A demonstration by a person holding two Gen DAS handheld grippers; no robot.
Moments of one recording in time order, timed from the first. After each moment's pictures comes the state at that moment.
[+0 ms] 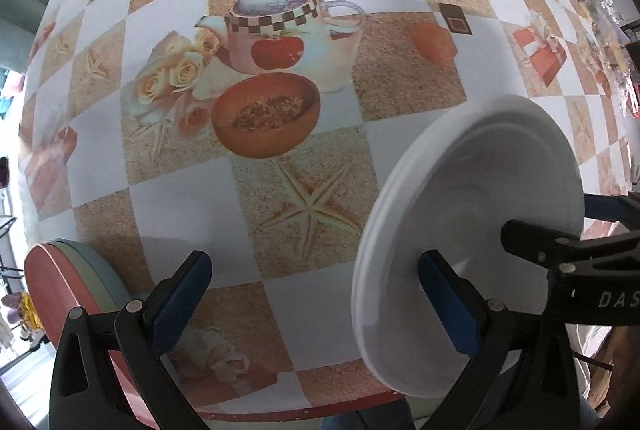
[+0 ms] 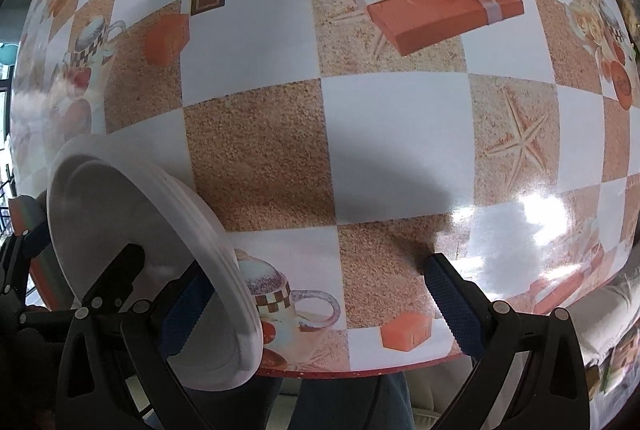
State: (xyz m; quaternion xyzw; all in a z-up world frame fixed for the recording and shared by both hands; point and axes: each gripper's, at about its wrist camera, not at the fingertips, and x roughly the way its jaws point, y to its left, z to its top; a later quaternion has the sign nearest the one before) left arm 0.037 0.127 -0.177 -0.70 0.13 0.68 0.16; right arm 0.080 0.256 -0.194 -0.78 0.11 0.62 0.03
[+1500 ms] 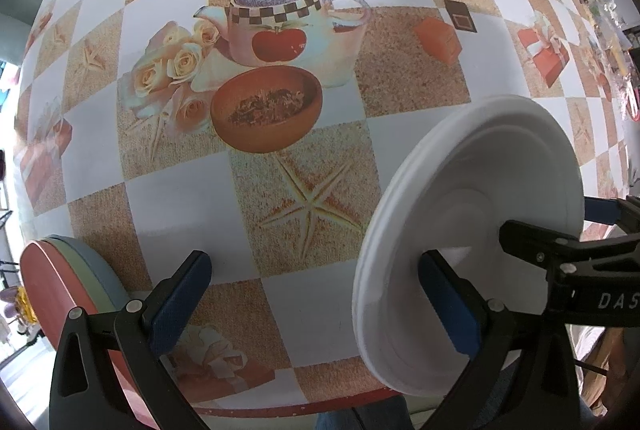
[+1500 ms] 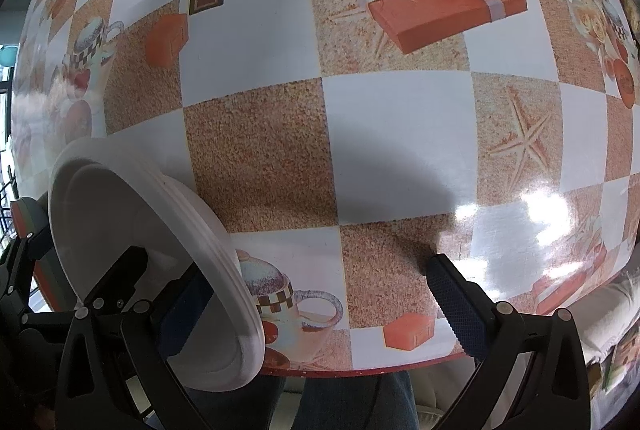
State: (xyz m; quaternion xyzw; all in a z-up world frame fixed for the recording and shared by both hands) left arm 0.029 0.142 -0.185 -0.72 0.13 0.67 0.16; right arm 0.082 0.268 -0.196 -0.79 0.11 0.61 0.03
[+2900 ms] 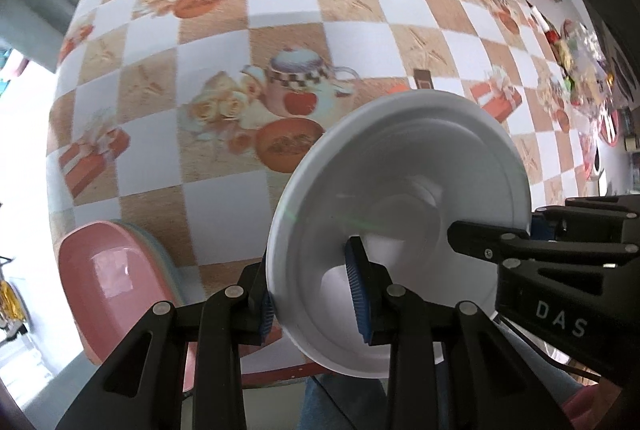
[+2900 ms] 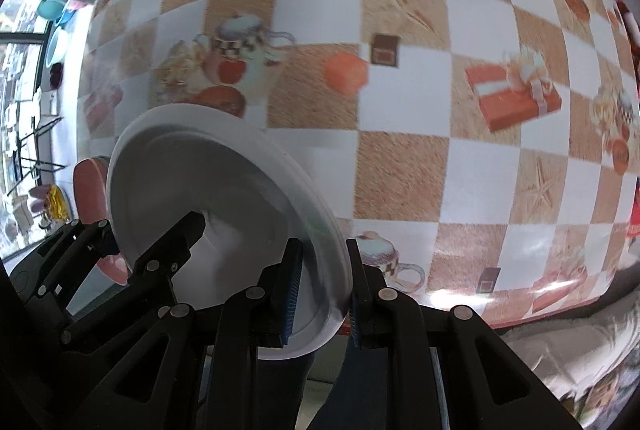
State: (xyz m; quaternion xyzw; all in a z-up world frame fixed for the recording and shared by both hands) left arm 0.058 0.124 -0.107 -0.69 0.07 0.70 0.17; right arm 0.075 0.216 -0.124 -0.77 0.07 0.63 -0.06
